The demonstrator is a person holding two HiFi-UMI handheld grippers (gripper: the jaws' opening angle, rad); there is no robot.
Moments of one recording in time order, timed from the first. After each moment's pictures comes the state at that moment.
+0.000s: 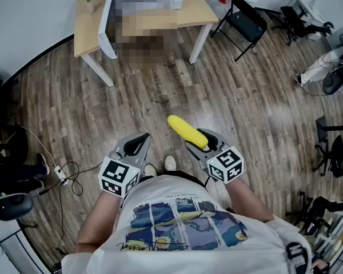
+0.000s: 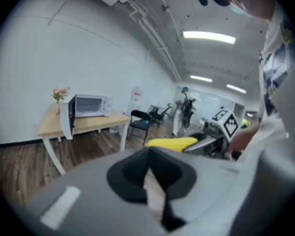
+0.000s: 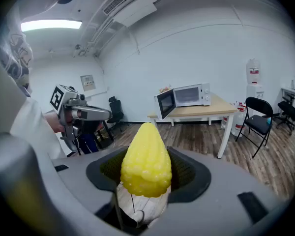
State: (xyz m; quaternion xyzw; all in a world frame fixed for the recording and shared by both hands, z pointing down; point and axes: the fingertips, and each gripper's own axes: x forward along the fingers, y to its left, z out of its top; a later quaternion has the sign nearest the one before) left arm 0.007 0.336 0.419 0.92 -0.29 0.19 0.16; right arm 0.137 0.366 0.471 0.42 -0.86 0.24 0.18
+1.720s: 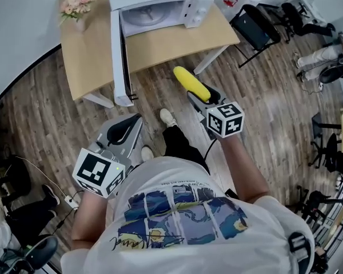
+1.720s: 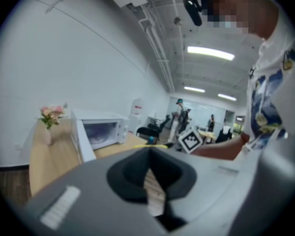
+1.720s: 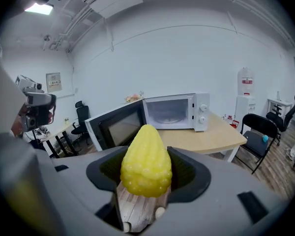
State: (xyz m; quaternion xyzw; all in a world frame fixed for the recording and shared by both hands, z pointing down) left arm -0.068 -0.046 0.358 0.96 -0.23 0.12 0.13; right arm 0.125 -0.097 0.483 0.55 -0.79 0.21 0.17
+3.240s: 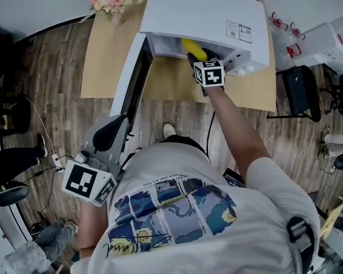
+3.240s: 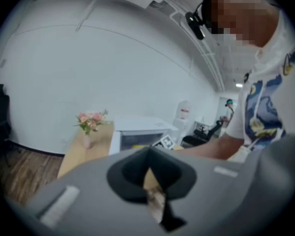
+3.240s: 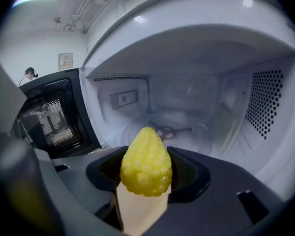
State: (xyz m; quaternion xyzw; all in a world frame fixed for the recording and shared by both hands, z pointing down) left arm -0.041 -0.229 0.345 0.84 -0.50 0.13 0.17; right arm 0.117 -0.509 0.597 0.43 -0.85 0.15 0.26
